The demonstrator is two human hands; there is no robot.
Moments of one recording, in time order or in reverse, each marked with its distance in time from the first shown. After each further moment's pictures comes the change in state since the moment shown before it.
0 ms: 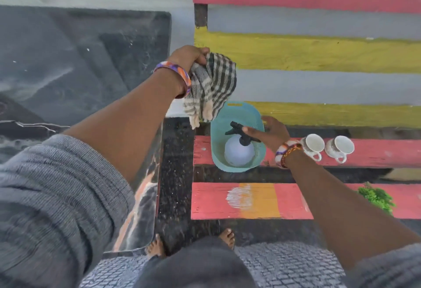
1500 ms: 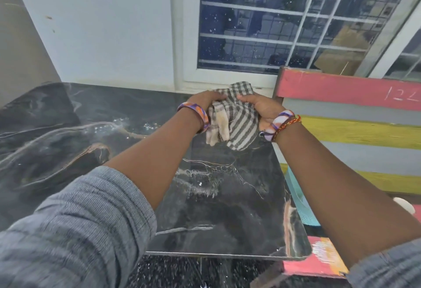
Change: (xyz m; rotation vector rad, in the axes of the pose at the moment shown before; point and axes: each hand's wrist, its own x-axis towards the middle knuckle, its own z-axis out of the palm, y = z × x) left_hand -0.125 0.016 -0.303 -0.179 -0.001 0.057; right_hand -0.141 -0.313 0.229 0.549 -0.249 -0.214
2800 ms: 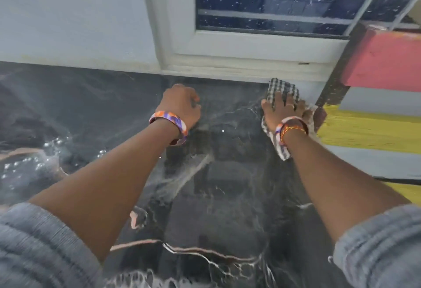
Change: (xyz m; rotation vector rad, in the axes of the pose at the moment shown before) left_hand 0.247 -0.026 -0.054 1.151 0.289 0.357; right_hand 0.297 0.078 -0.092 -1.362 0.402 0.176
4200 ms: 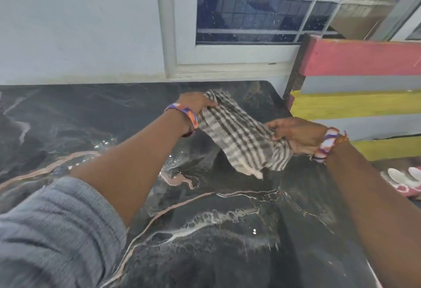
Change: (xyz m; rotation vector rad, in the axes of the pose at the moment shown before) left_hand -0.045 -0.020 -0.068 -0.815 -0.502 -0.173; right_hand -0.192 -0.015 -0.053 1.112 -0.571 0.029
